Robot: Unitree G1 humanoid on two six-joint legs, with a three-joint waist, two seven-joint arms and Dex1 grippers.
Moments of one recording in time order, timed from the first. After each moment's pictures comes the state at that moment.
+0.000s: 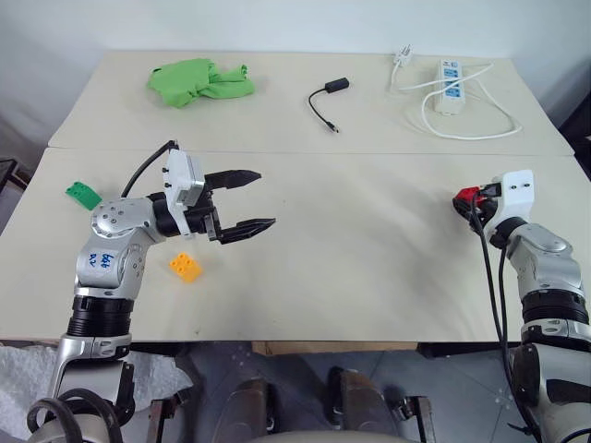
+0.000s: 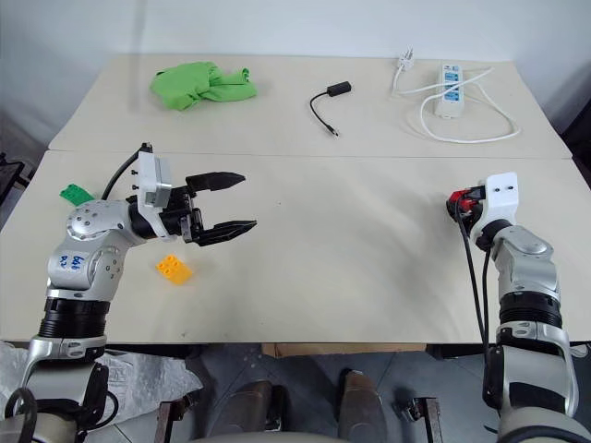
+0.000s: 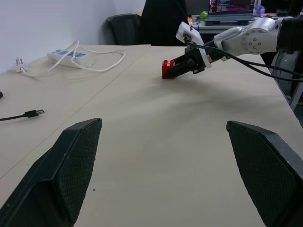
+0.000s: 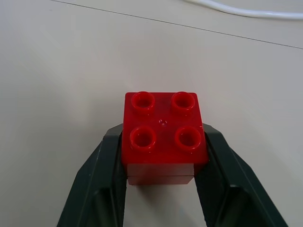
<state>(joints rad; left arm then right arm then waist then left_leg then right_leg) -0.56 0.57 0.06 0.06 -0.47 0.22 -1.09 -0.65 -0.64 -0.24 0.71 0.21 0.17 0.61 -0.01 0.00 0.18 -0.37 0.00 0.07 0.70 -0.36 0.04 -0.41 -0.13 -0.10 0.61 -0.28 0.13</state>
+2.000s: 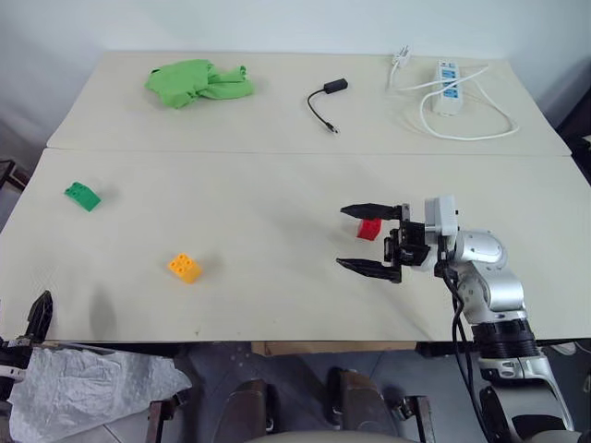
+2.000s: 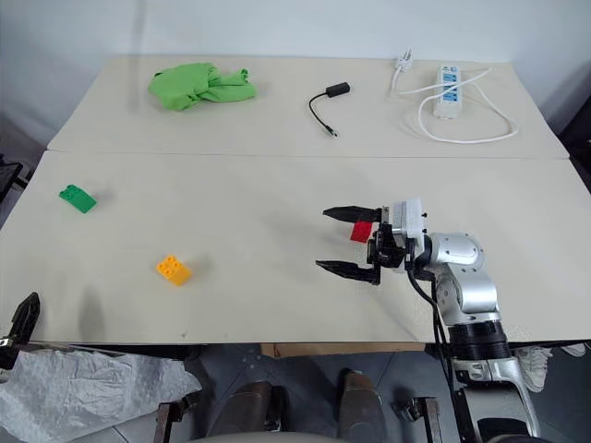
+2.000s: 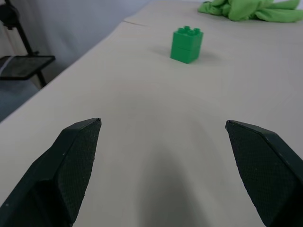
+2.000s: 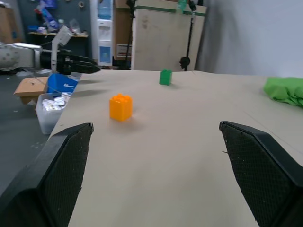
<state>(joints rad) 0.24 0.44 0.89 0.18 -0.56 -0.02 -0.60 -0.43 -0.46 -0.01 0.09 0.53 0.00 1.33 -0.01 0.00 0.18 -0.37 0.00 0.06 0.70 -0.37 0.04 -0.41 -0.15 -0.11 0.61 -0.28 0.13</state>
